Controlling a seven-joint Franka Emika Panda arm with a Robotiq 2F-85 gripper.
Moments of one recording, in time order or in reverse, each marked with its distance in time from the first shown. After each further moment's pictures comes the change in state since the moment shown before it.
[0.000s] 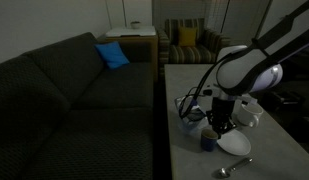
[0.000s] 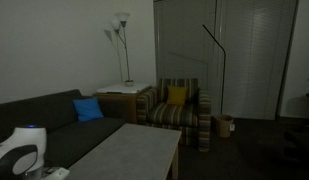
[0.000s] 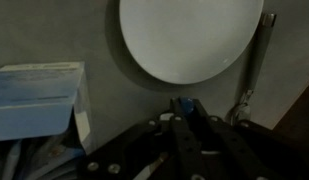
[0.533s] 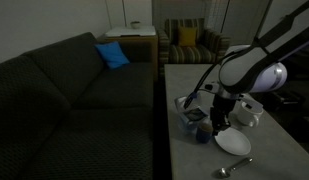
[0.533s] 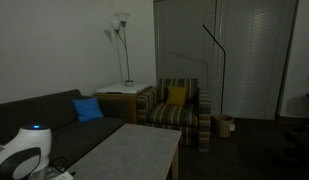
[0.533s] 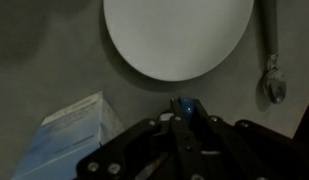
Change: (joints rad) arm -0.020 -0.001 -0.003 -0.020 0.088 0.100 0.308
